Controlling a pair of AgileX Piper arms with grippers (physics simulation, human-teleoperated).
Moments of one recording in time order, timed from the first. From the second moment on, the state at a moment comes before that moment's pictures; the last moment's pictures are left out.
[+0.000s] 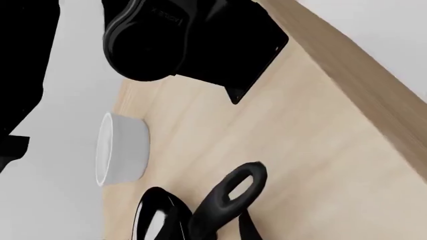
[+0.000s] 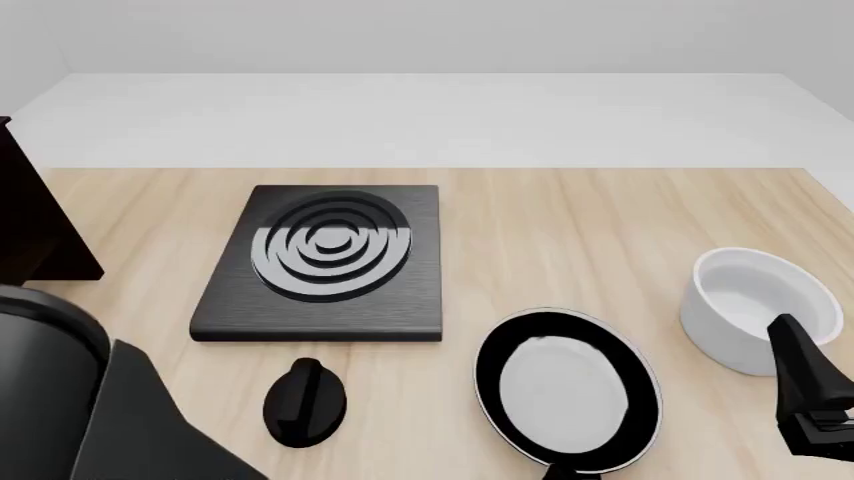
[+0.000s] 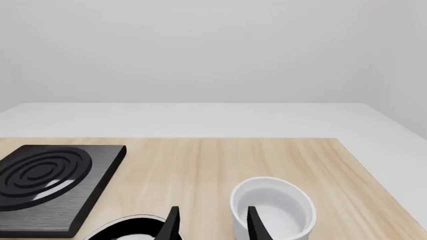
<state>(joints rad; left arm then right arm) -1.34 2.04 -0.73 -0.77 1.10 0.00 0.02 0.00 -0.01 0.00</state>
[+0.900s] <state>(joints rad) -1.32 2.07 -0.77 -0.81 1.17 0.00 0.02 0.00 -0.01 0.00</state>
